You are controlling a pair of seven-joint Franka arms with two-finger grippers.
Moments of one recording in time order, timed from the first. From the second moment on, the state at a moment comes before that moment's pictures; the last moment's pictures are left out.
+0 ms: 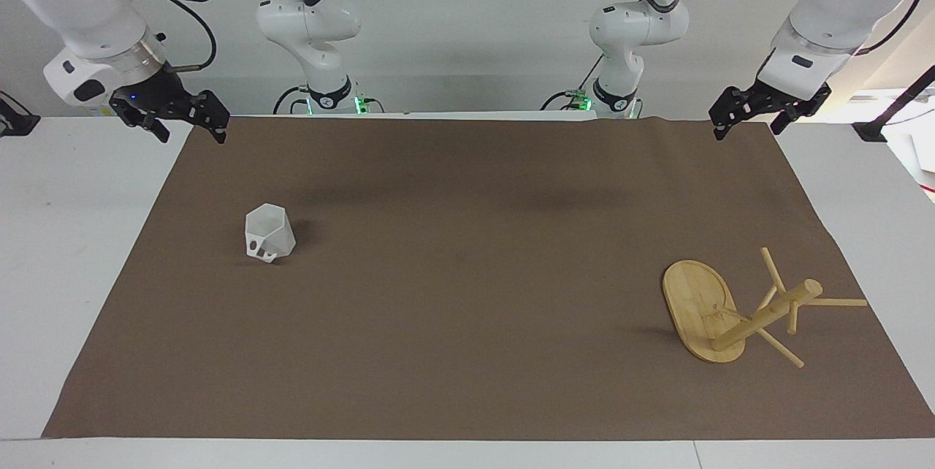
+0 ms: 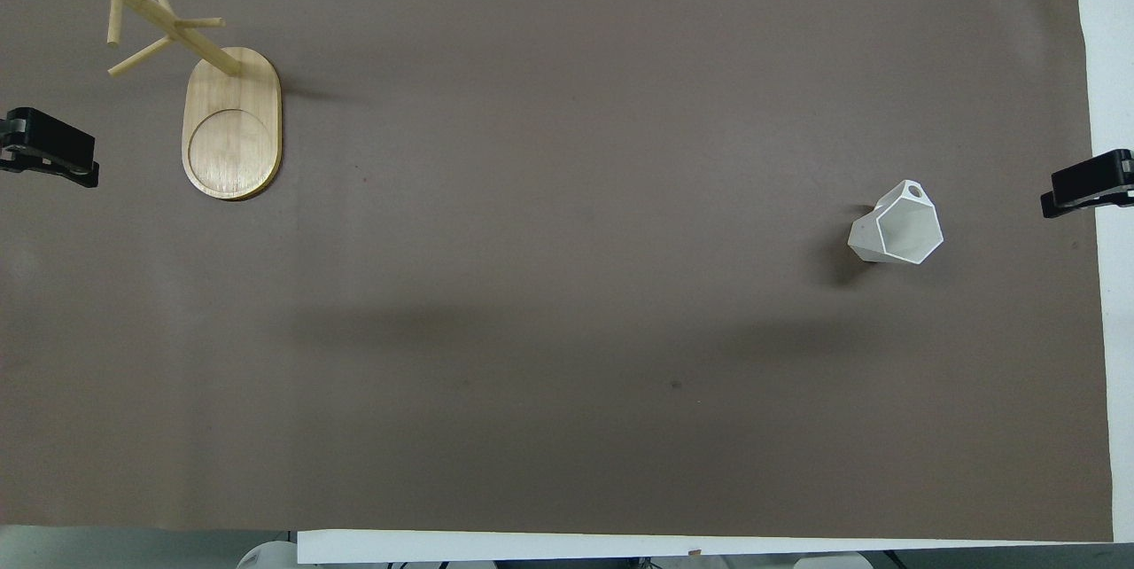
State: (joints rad) left arm 0.03 0.03 -0.20 -1.45 0.09 1.38 -0.10; right arm 0.08 -0.02 -0.20 -1.61 -0.03 1.47 -0.09
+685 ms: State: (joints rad) left arm 0.03 0.03 -0.20 -1.45 0.09 1.38 -0.10; right arm -0.08 0.06 -0.21 -1.62 0.13 1.57 -0.93
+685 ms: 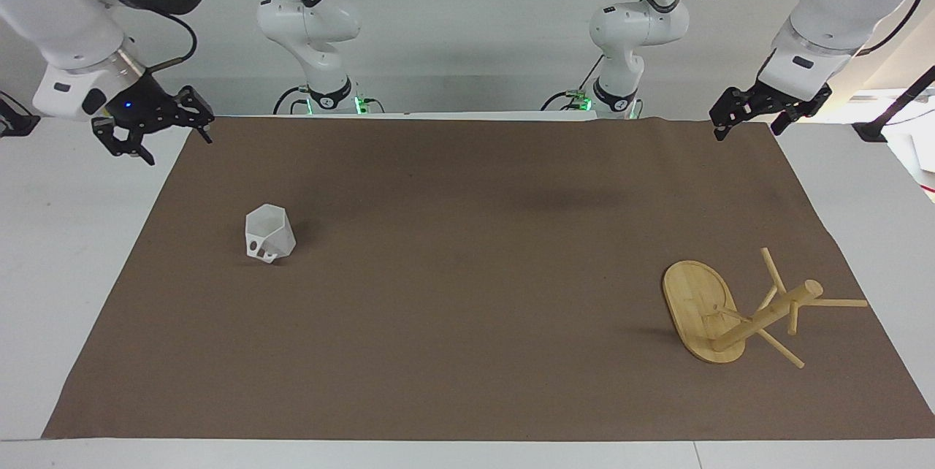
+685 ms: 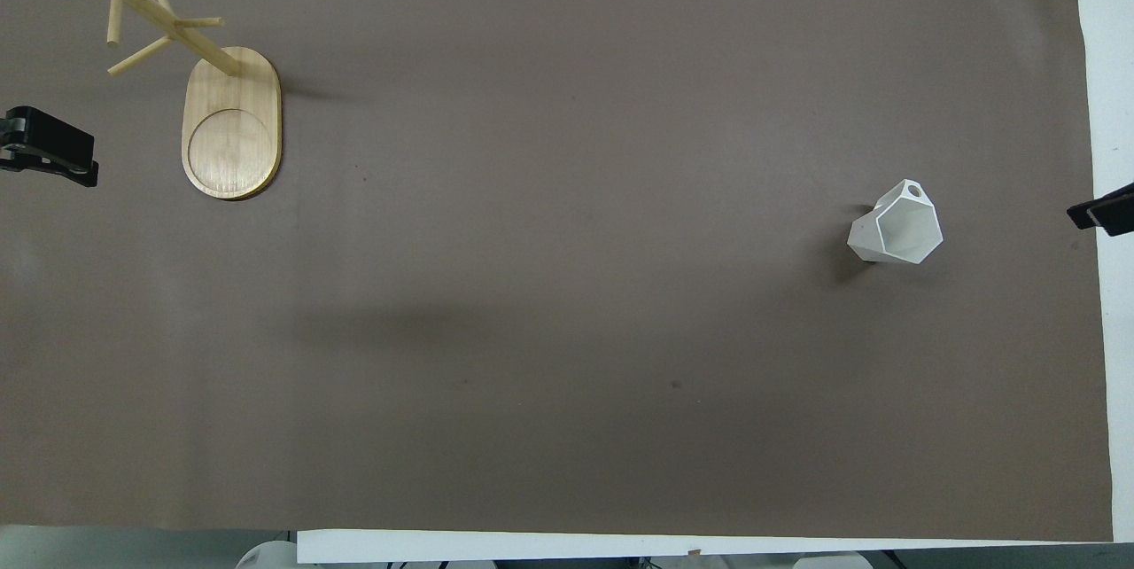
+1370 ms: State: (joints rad) left arm 0.03 0.03 -0.20 -1.45 0.09 1.38 -0.10; right arm -0.47 0.49 -0.21 -1.66 0.80 1.41 -2.07
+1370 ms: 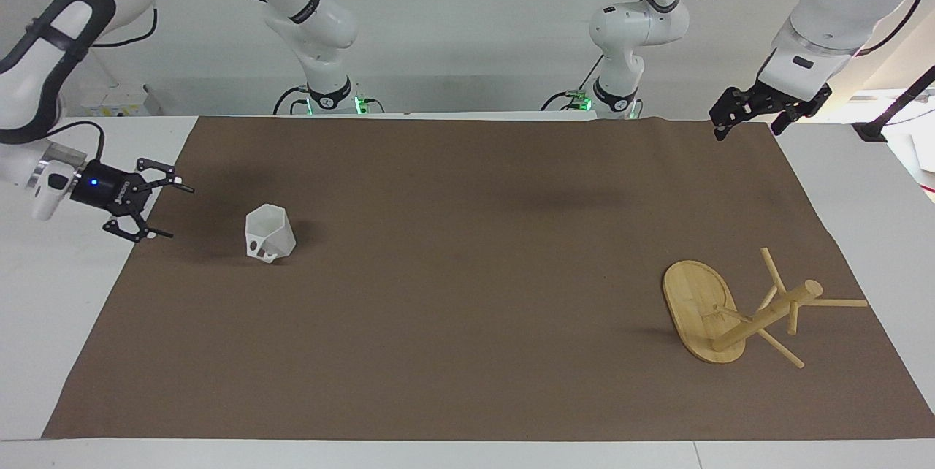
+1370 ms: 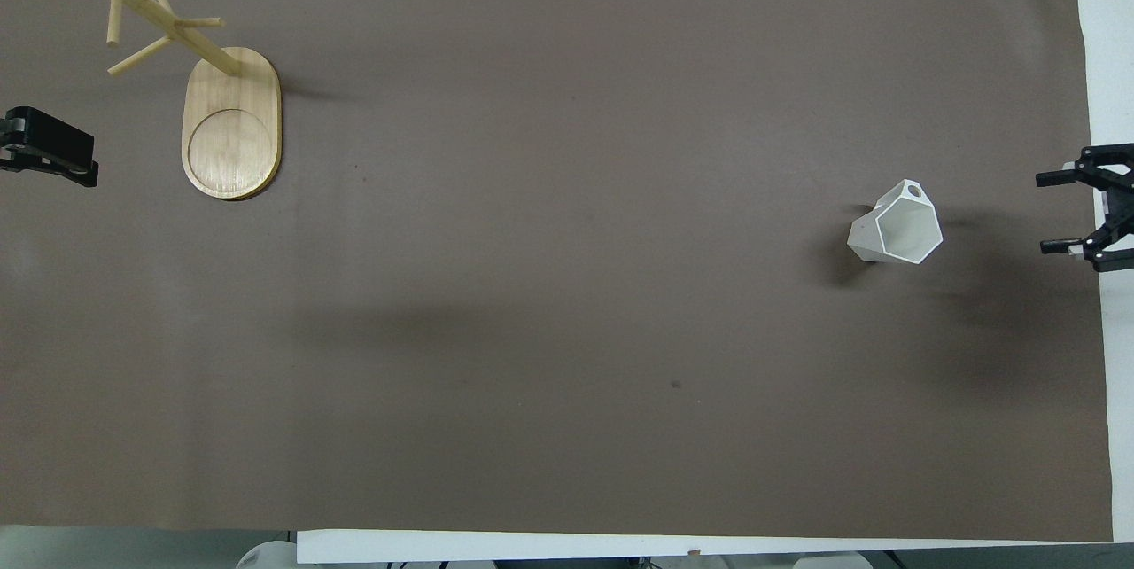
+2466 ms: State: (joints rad) left arm 0.03 0.03 -0.20 -1.45 0.09 1.38 -0.10; right arm -0.38 0.63 -0.20 -1.80 1.03 1.31 -2.47
